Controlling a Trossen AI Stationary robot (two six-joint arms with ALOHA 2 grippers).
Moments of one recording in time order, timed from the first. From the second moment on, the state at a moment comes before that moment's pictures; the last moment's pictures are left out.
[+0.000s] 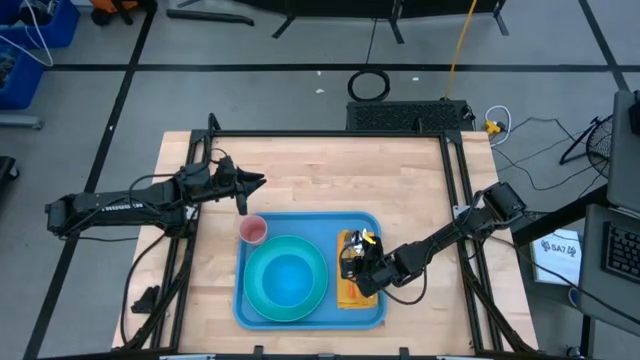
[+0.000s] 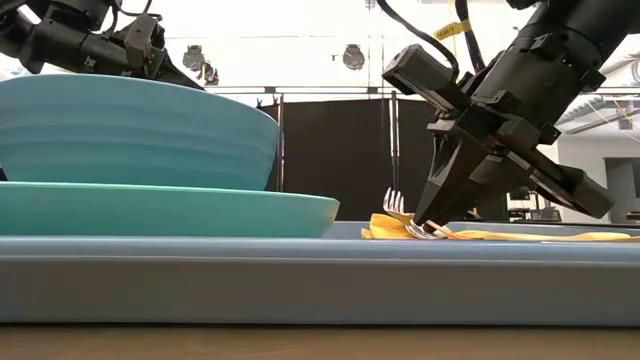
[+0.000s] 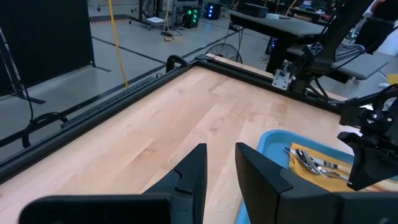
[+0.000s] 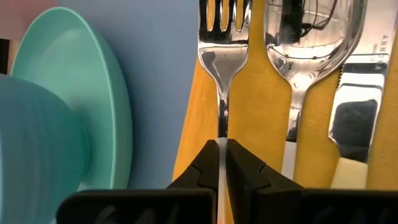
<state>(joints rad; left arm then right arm) 0.27 0.63 0.33 0.10 -0.08 -0.22 0.48 1.80 0.96 -0.23 0.48 1.84</state>
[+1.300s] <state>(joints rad) 0.26 0.35 0.23 -0.03 0.02 -0.27 0.64 0.89 0.69 0.08 0.94 0.01</state>
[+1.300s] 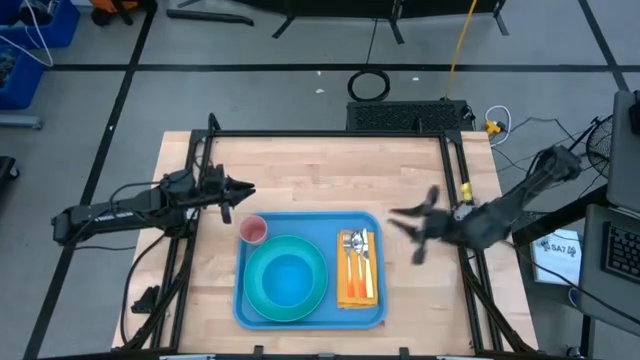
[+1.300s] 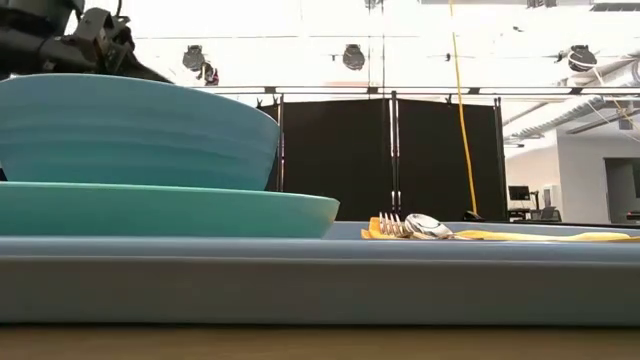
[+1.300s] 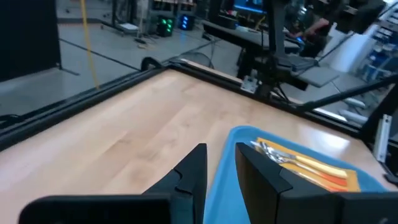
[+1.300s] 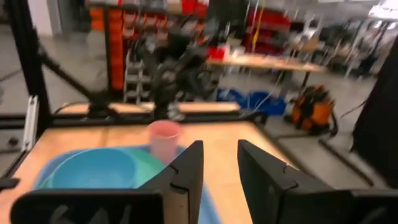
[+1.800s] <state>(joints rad) 0.07 0.25 0.11 0.04 -0.10 -0.25 0.67 0.00 0.23 0.12 0.97 -0.35</state>
